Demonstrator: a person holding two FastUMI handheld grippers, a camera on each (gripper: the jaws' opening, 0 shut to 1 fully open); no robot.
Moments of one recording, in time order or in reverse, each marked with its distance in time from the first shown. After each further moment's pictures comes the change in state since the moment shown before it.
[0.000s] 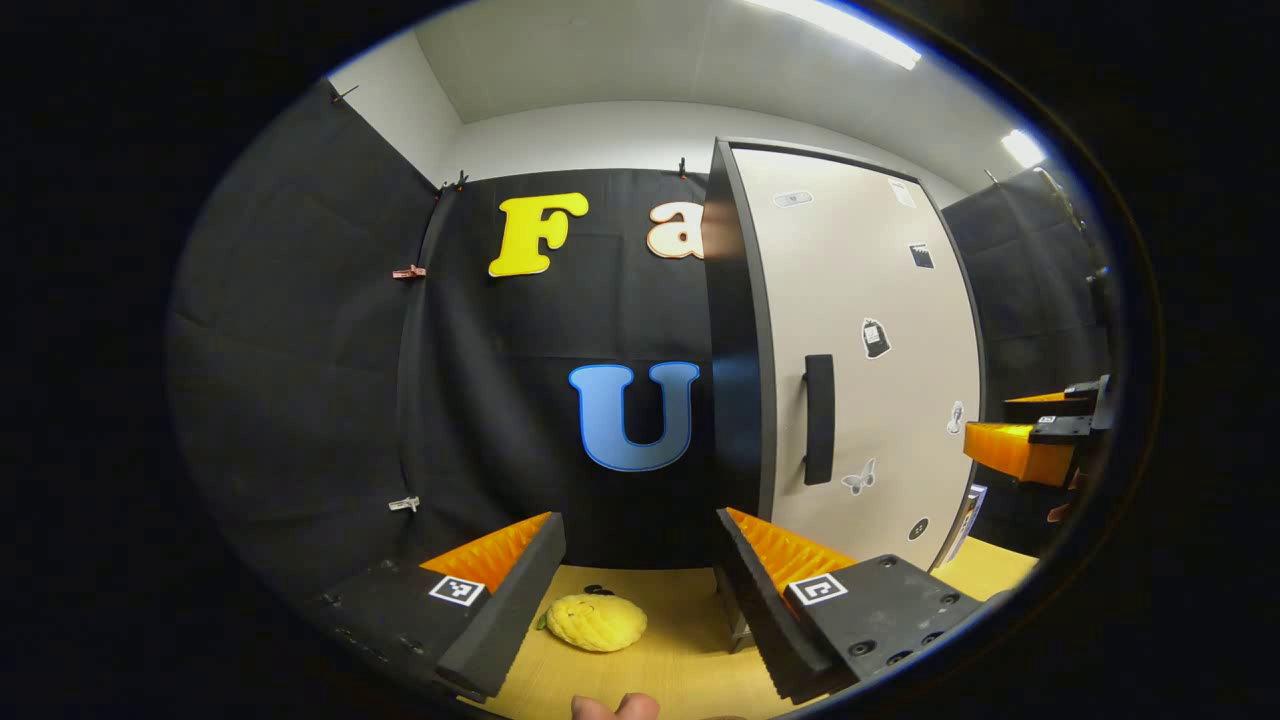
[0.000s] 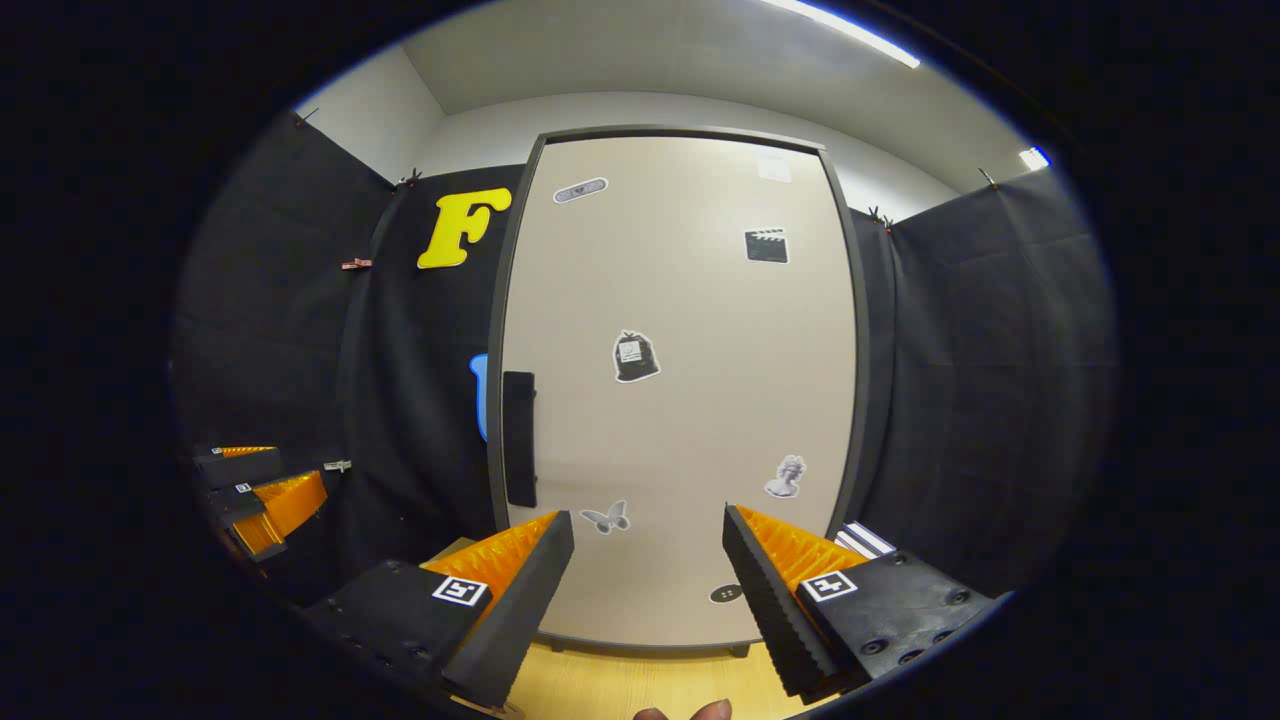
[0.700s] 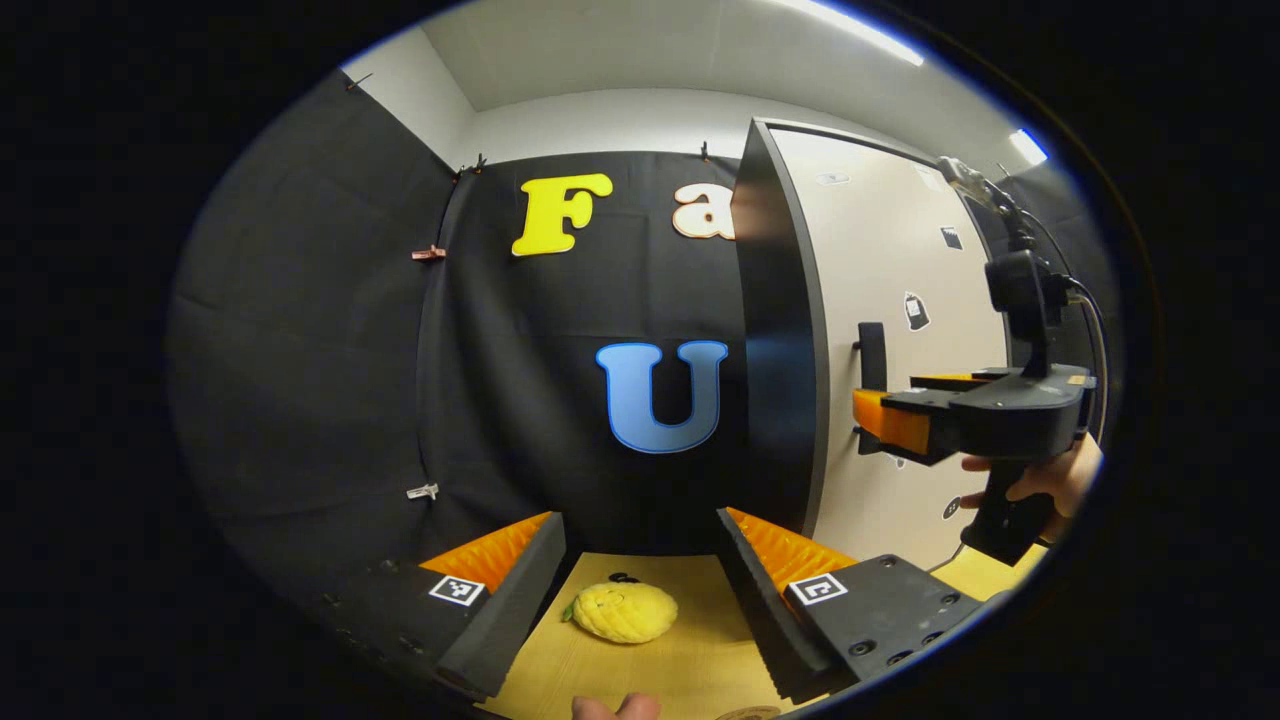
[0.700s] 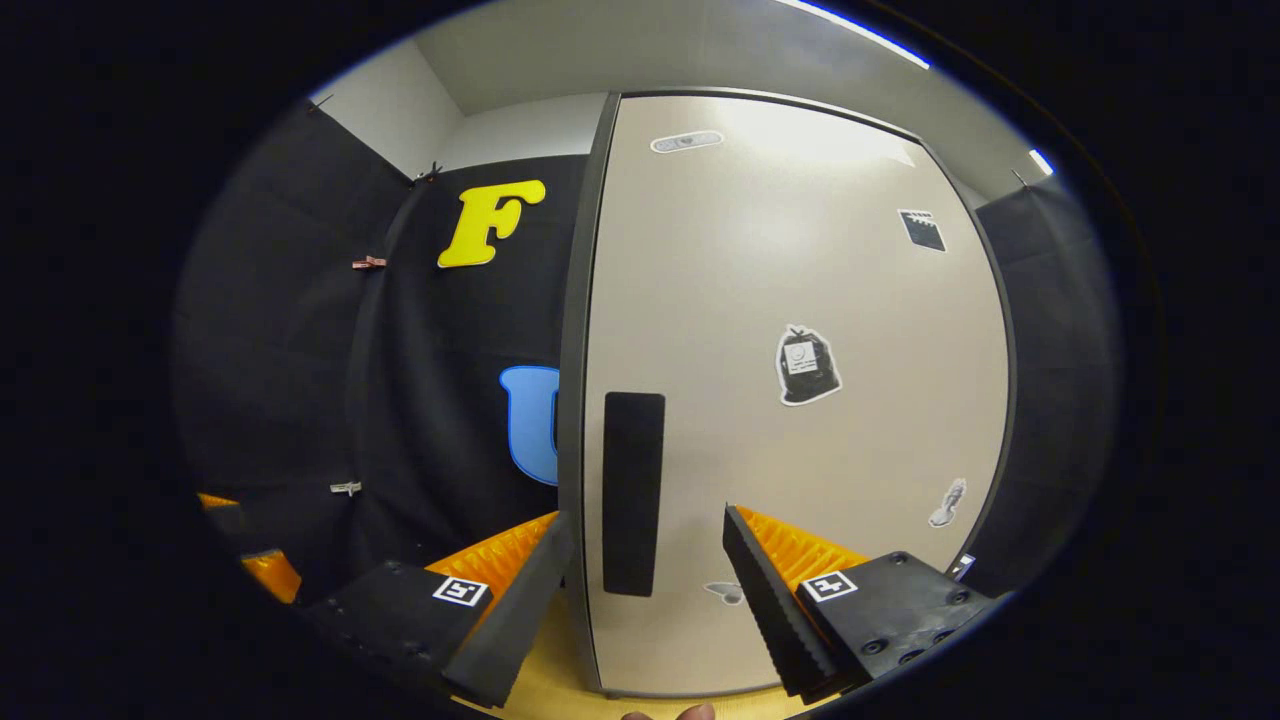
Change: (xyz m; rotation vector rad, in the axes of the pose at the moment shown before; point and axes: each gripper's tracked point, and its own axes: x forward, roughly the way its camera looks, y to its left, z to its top) left arm 0.008 0.041 -0.032 -0.019 0.054 0.037; right arm 0.117 0.099 -0.007 0.006 -0.038 0.049
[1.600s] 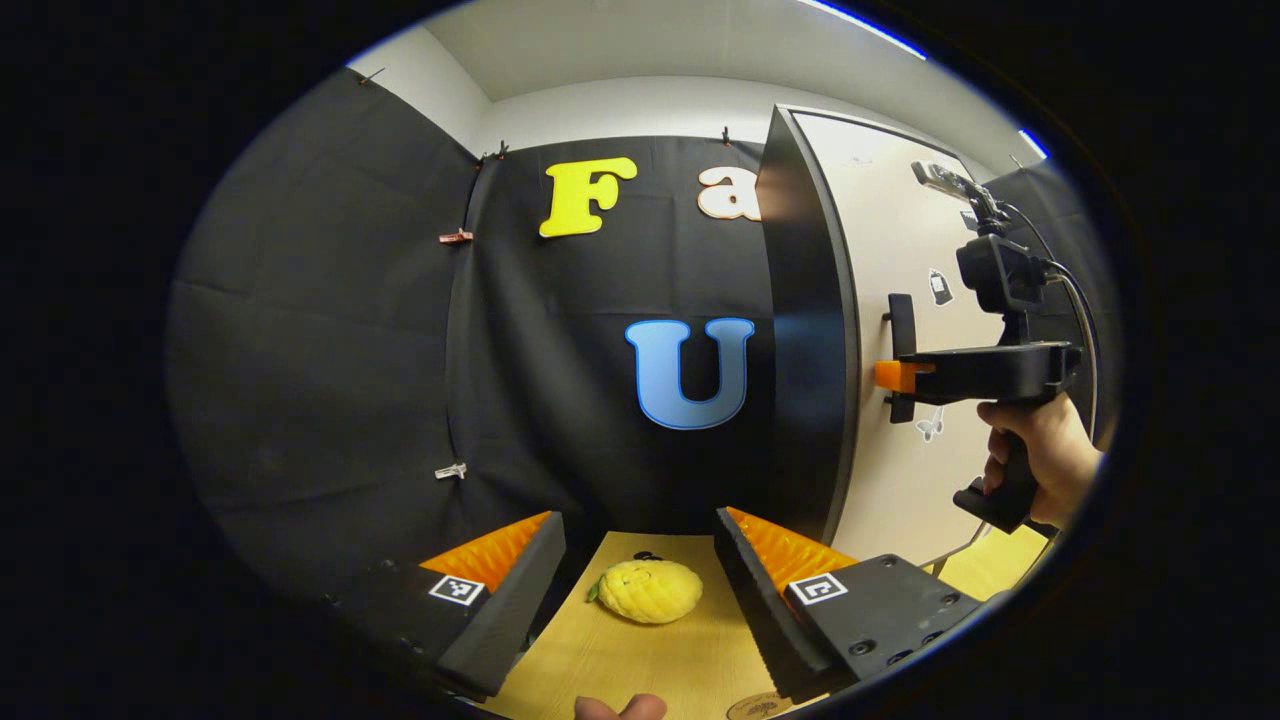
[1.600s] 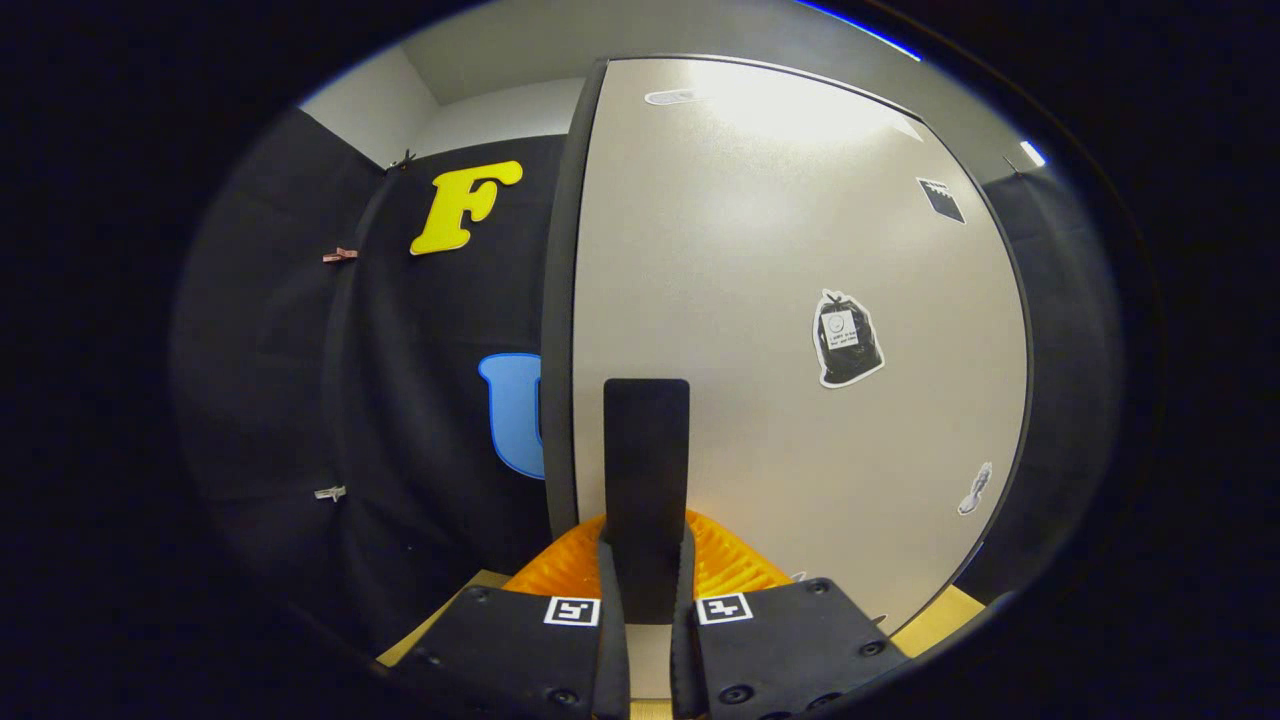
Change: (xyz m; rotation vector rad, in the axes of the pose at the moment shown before) left arm -0.019 0.023 -0.016 0.004 0.039 0.071; right arm 0.023 -0.003 -0.009 0.026 0.048 -0.054
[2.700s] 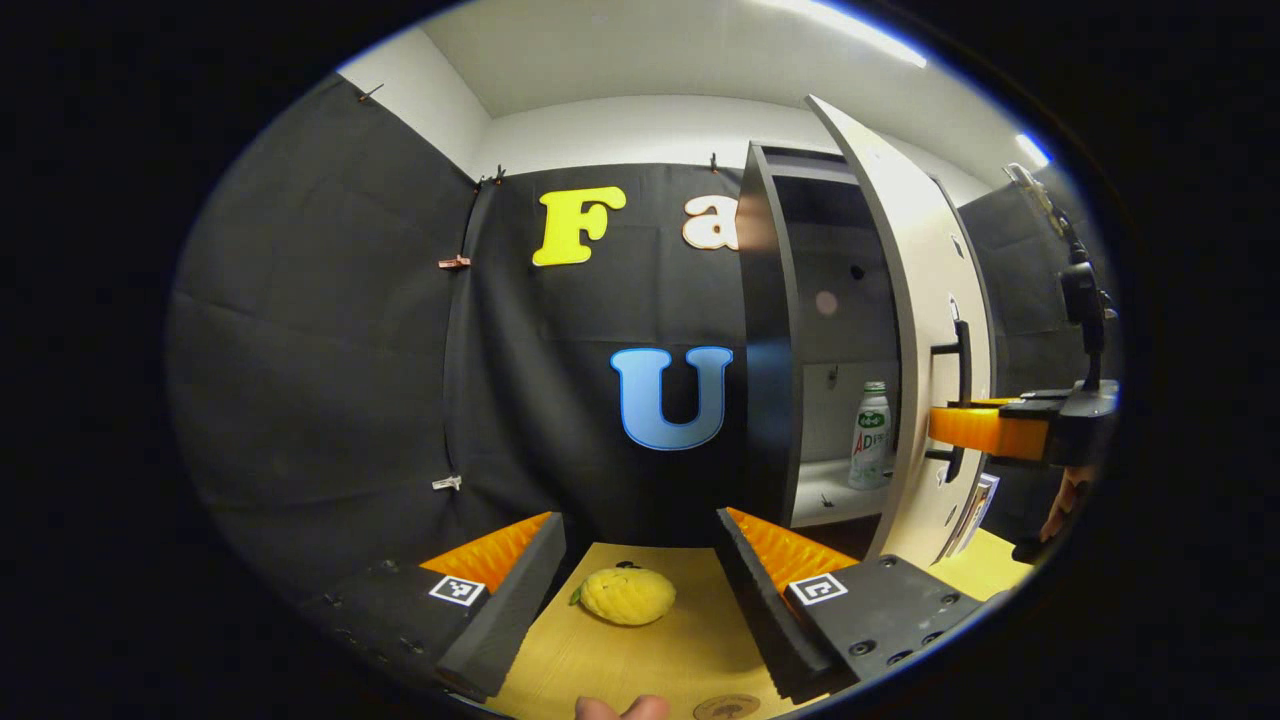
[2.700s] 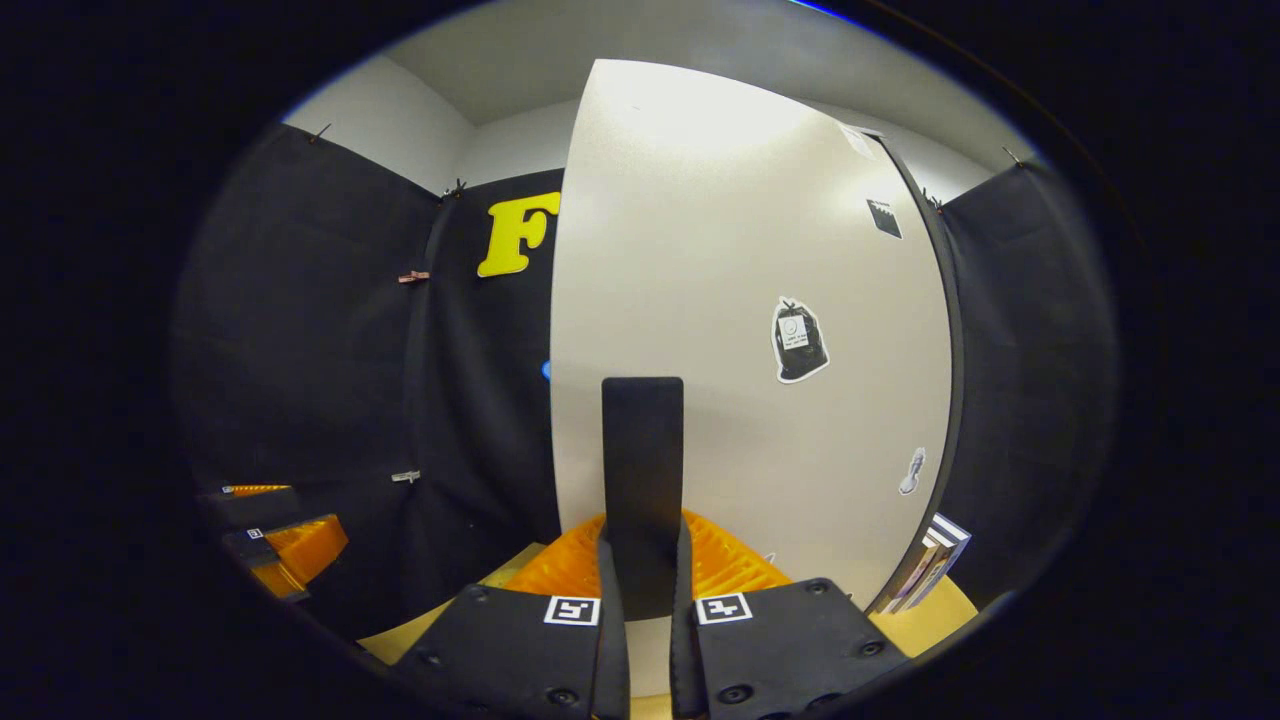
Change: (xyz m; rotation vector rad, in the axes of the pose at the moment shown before) left arm -0.052 -0.039 0.029 -0.006 -0.058 -0.025; right arm -0.107 -0.021 0.017 0.030 -0.011 0.186
